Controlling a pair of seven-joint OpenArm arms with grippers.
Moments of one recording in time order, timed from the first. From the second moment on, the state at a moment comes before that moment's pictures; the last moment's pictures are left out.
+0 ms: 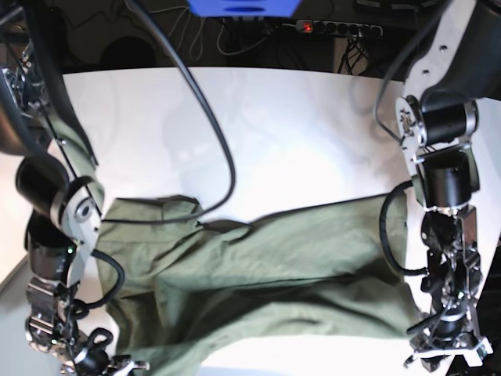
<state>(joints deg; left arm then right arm) -37.5 -10.6 -14.0 53.5 -24.5 1.1 9.2 55.3 6.5 30.9 30.7 -24.0 39.9 -7.9</state>
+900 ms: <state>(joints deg) -9.7 -10.9 -14.4 58.4 -25.2 0.5 8.8 30.8 10.2 31.4 41.1 -24.5 39.9 -8.5</state>
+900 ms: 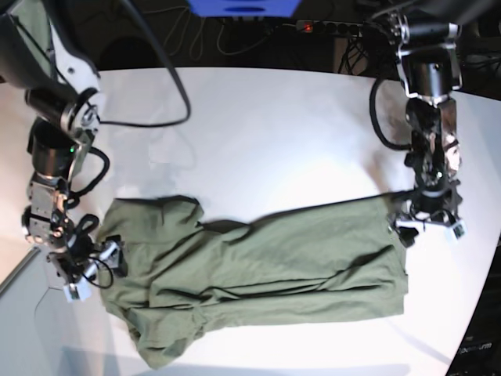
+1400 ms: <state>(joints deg) -12.7 -9.8 -14.0 46.5 -24.7 0.5 6.0 18.8 8.6 34.5 50.6 -24.0 39.9 -8.5</state>
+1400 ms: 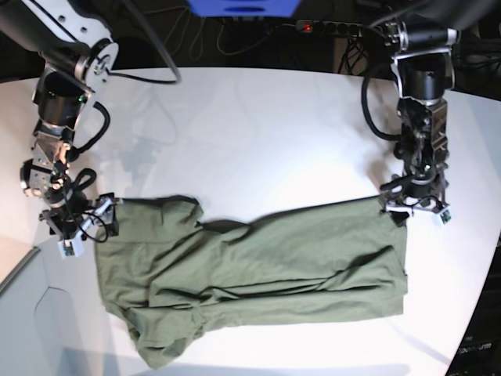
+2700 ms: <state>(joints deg) 1.9 -8.0 -20.0 82.0 -24.9 1.0 26.8 0.6 3.3 35.4 69.7 -25.2 39.9 -10.2</state>
